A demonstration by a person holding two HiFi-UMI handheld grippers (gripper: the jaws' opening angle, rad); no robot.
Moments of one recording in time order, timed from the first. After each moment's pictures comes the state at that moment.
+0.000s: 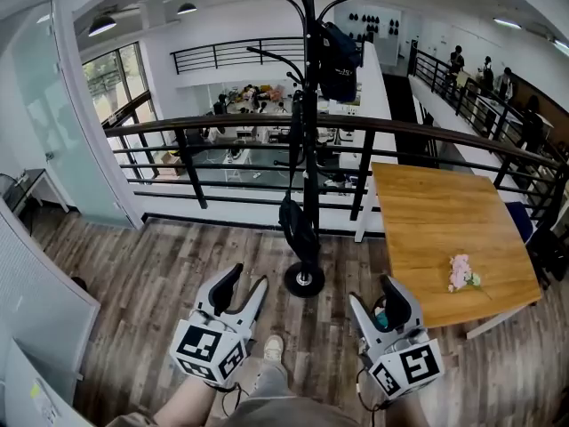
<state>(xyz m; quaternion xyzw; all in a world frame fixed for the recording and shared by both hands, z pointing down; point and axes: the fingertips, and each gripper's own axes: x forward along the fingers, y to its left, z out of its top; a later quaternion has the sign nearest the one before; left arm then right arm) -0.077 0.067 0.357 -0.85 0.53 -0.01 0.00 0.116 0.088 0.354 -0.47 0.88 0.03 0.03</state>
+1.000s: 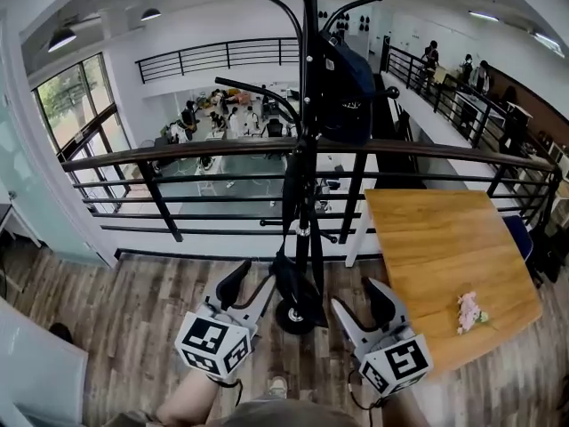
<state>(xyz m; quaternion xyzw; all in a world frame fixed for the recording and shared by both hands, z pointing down) -0.095 -0.202 0.344 -0.89 0.45 -0.01 -0.01 0.051 -0.154 0.347 -0.49 0.87 0.02 -0.02</state>
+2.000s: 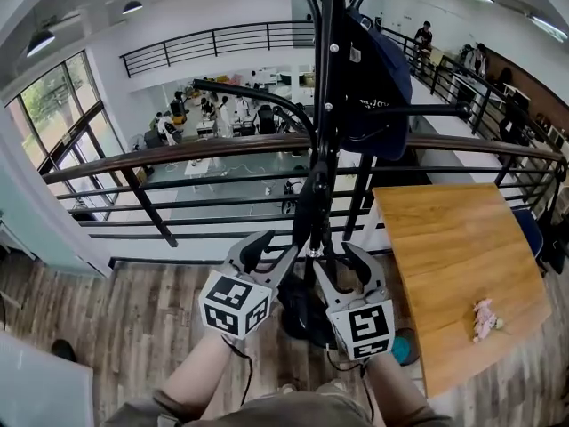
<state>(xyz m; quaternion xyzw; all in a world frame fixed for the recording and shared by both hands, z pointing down) -0.075 -0.384 0.372 -0.92 0.38 -0.05 -0.02 -0.004 -0.347 0.378 -0.55 0.83 0.06 -0.08</state>
